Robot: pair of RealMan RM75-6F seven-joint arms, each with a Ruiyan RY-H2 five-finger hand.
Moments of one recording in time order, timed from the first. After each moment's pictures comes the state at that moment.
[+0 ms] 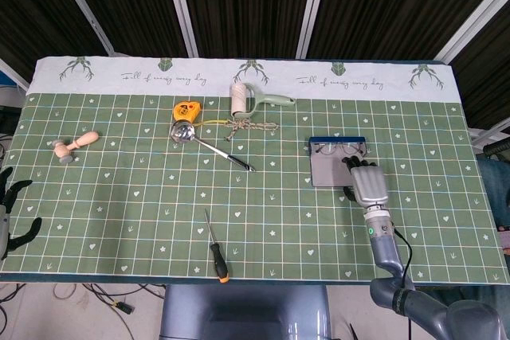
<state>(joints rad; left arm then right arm) -0.09 -1.08 -0.10 -1.76 1.31 1.45 0.11 0.55 -1.86 0.21 -0.80 -1.25 1.11 -0.19</state>
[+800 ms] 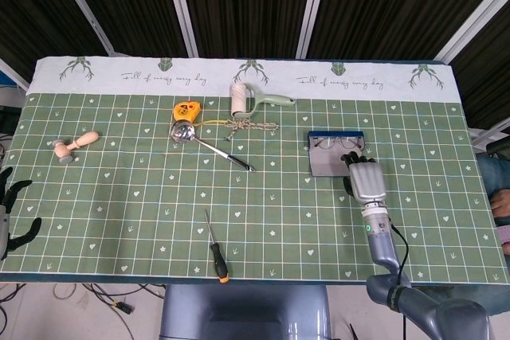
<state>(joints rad) -0.09 -1.08 -0.10 -1.76 1.31 1.45 0.11 0.58 -1.92 0.23 -0.69 -1.28 1.13 -0.16</state>
